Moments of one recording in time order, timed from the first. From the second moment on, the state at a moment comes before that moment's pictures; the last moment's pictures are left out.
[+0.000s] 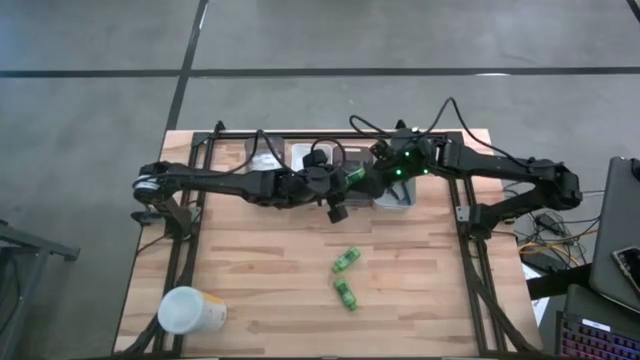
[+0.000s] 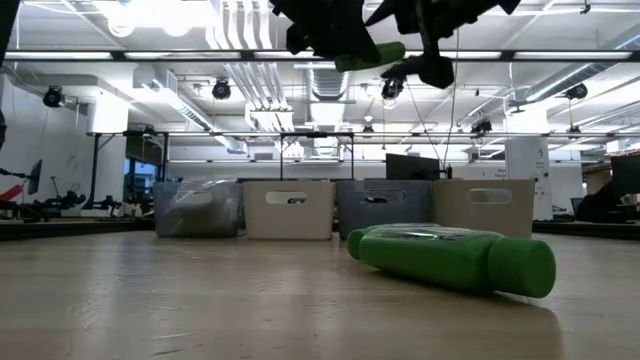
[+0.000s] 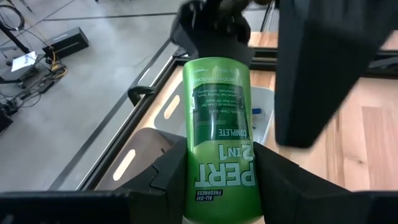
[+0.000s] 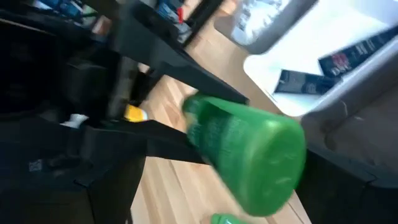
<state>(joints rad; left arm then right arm) 0.00 1.67 1.45 -0.23 -0.45 -0.02 -0.27 1.26 1.09 -0.36 -0.27 0.75</state>
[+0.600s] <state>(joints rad) 0.00 1.67 1.45 -0.24 -0.46 -0.02 -0.30 1.28 1.08 -0.36 -0.32 0.76</state>
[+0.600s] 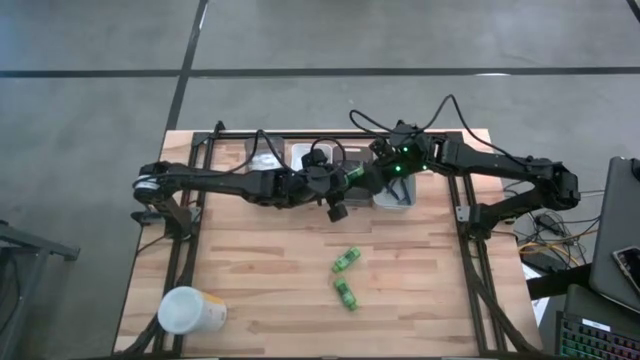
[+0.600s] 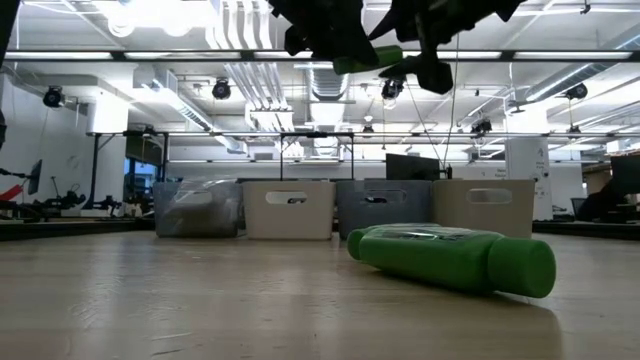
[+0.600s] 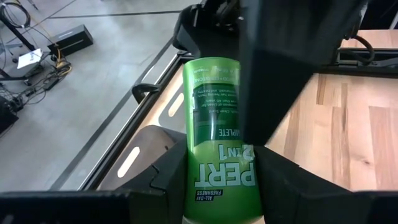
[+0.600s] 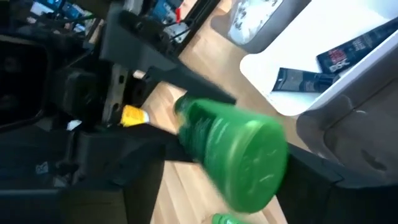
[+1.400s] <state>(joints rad) 0.00 1.68 1.45 -0.27 -0.44 -0.07 -0.31 1.28 1.08 -0.36 -0.28 0.72</state>
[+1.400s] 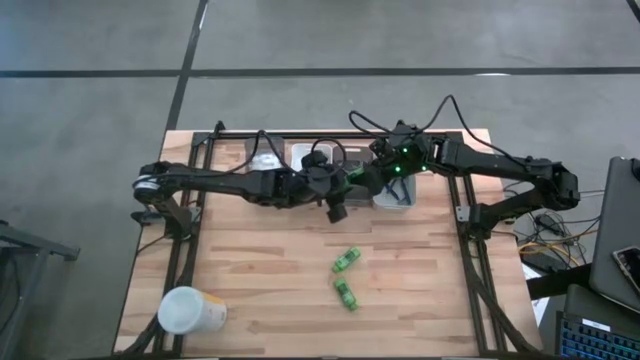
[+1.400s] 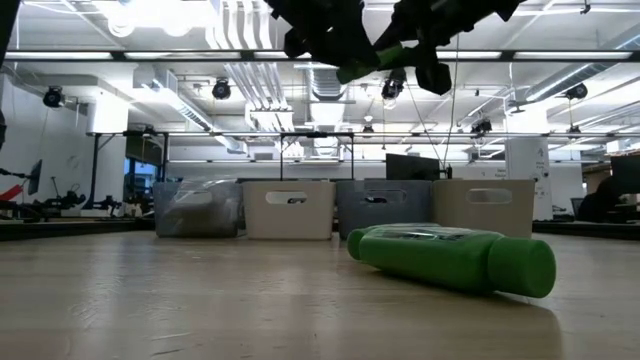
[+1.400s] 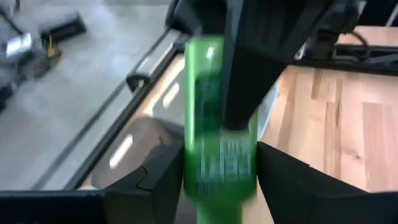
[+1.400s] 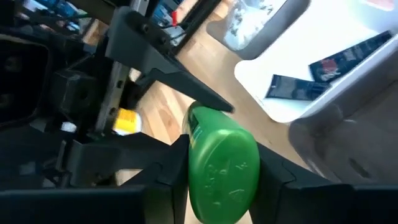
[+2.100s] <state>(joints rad) -0.09 1.63 1.45 -0.80 -0.47 -0.48 -0.45 1.61 1.17 -0.63 -0.21 0.36</state>
